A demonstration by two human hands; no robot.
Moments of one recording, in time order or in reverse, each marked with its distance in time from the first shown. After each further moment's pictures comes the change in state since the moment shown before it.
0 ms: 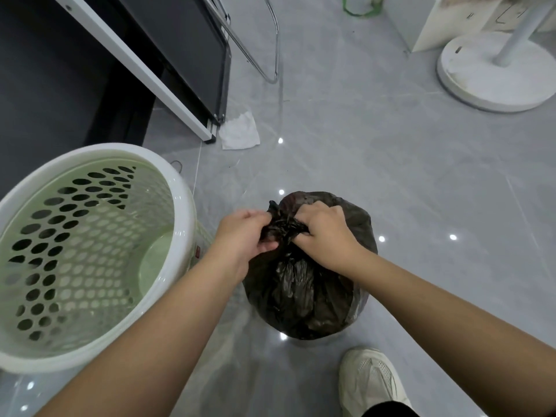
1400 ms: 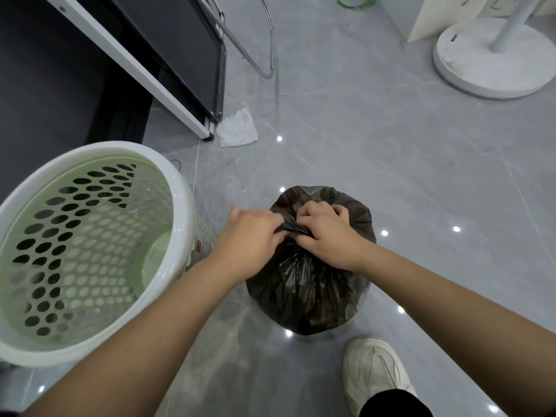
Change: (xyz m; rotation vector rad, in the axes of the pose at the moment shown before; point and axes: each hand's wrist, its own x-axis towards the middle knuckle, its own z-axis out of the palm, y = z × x) left_hand 0.008 -0.018 -0.010 1.399 -0.170 0.789; right_hand -0.013 0.013 0.006 -0.002 -0.126 -0.025
